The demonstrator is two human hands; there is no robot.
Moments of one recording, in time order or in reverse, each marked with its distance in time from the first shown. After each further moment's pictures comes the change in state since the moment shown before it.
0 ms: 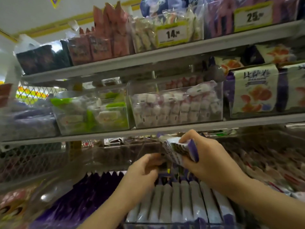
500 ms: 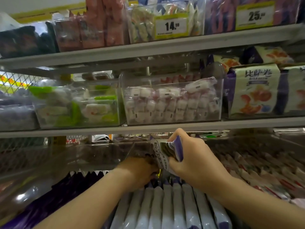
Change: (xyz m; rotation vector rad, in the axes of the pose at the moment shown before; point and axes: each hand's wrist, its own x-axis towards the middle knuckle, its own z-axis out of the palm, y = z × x) left_hand 0.068 -0.024 0.002 1.365 -0.465 0.247; right_hand 0.016 0.009 0.023 0.007 -0.065 0.099
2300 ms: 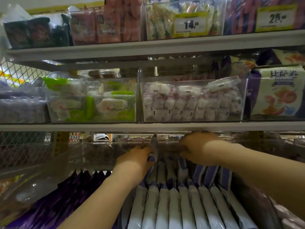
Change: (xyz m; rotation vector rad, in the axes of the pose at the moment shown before) left_hand -0.017 -0.030 0.009 -0.530 0.162 -0.431; right_hand 0.068 0.010 0.011 -0.720 -0.496 -0.021
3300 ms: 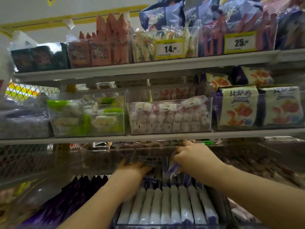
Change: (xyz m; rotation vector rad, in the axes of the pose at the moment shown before) left_hand -0.037 0.020 -0.004 0.424 -0.036 0.282; right_hand -0.065 0.007 -0.011 -0.178 0.238 -0.190
